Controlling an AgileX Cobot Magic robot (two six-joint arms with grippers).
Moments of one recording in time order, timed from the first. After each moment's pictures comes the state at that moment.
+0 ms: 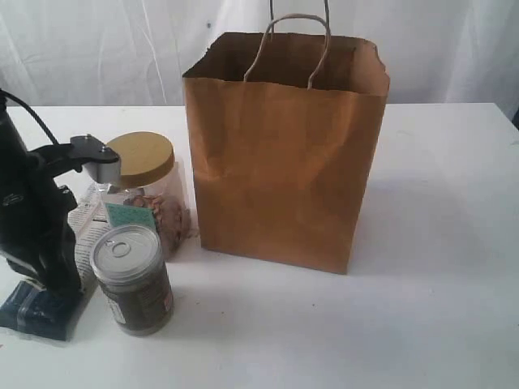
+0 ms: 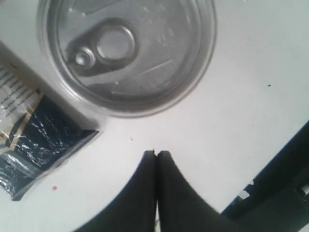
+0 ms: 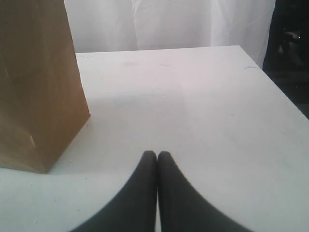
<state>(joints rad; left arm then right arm) -0.38 1.47 -1.07 -0.24 1.25 0.61 -0.03 0.00 0.00 0.21 0.30 -0.16</state>
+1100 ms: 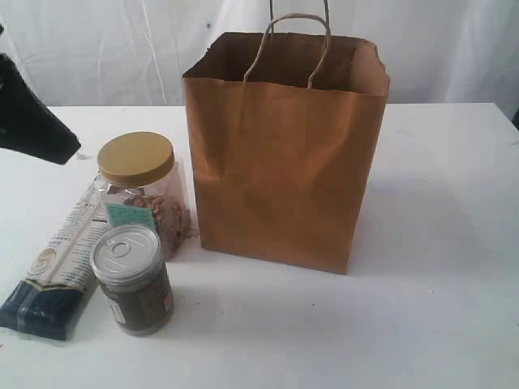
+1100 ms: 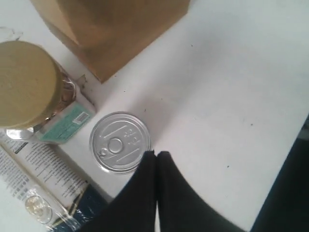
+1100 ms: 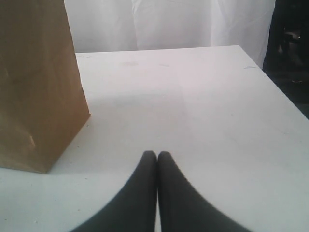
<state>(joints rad) -0.38 1.18 -1.30 -0.40 1.29 0.67 -0.03 0.00 0.00 0.21 0.30 -0.16</state>
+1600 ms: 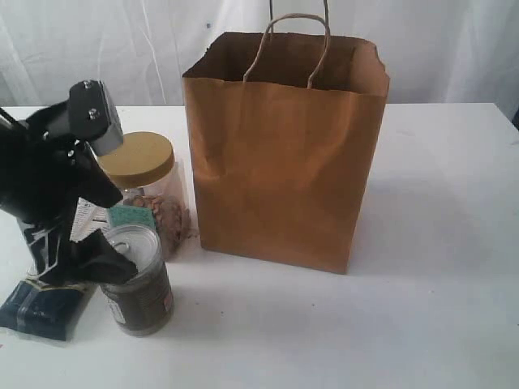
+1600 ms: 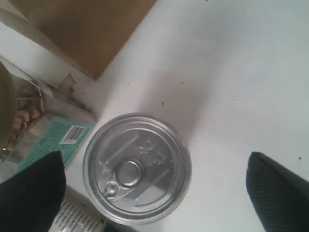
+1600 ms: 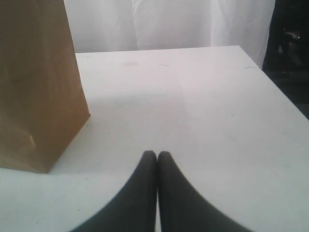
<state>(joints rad) -0.38 1.31 -0.94 -0.49 0.89 1.12 -0.03 0.00 0.00 0.21 0.30 -0.16</state>
